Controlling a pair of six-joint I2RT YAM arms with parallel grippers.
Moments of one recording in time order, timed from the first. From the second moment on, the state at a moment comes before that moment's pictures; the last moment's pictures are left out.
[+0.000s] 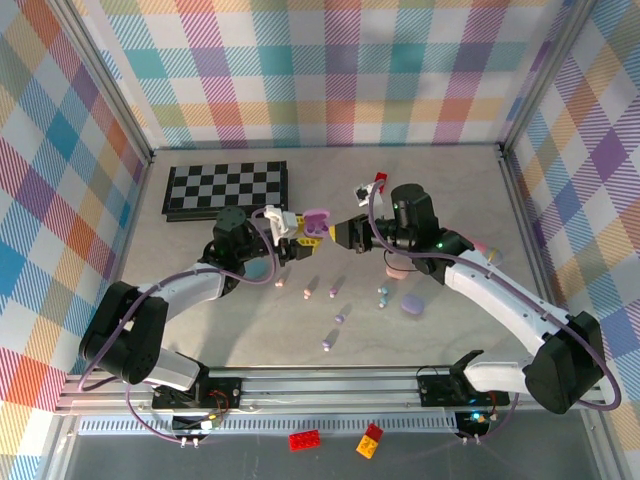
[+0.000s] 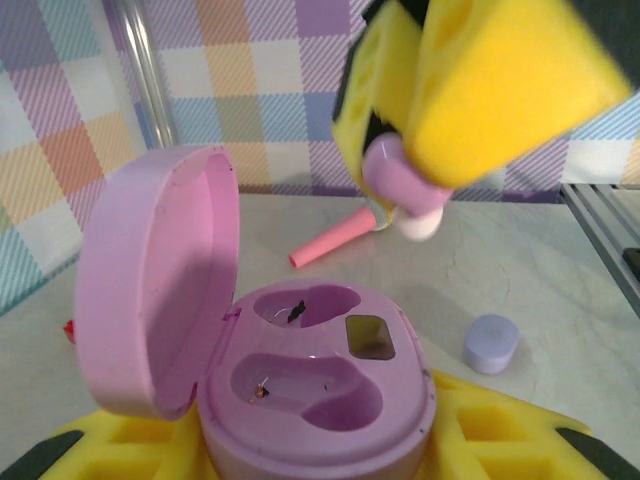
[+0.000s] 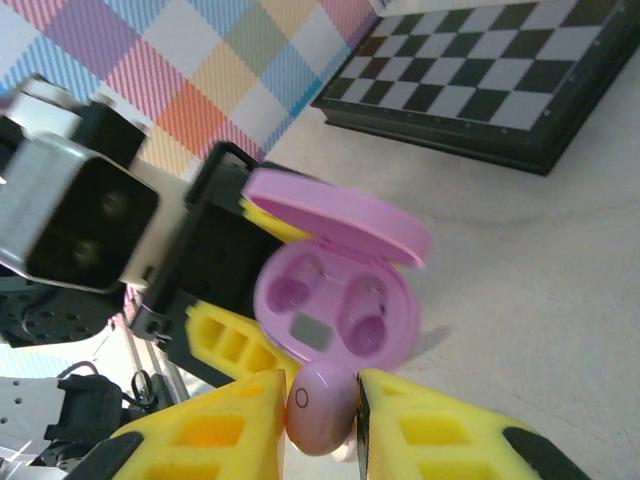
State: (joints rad) left arm -0.42 1.44 0.67 0.67 0.88 0.20; right arm 0.61 1.25 1.01 -0.18 -0.52 0.41
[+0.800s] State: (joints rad) left arm -0.46 1.44 0.69 0.60 0.90 0.22; right arm 0.61 1.31 1.01 -0.15 -0.55 0.42
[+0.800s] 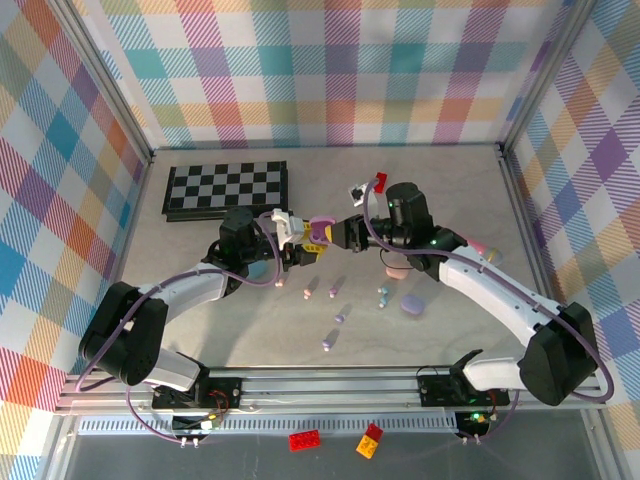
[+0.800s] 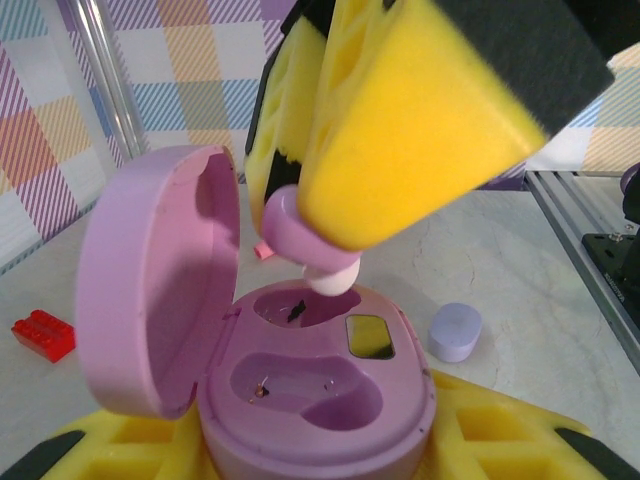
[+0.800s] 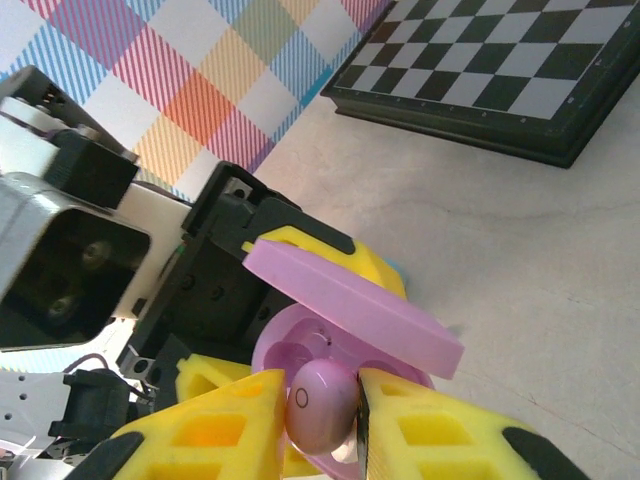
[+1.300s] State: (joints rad) left arm -0.46 1.43 0.69 0.61 0.89 0.20; right arm 0.61 1.32 1.01 -0.15 -0.53 0.41
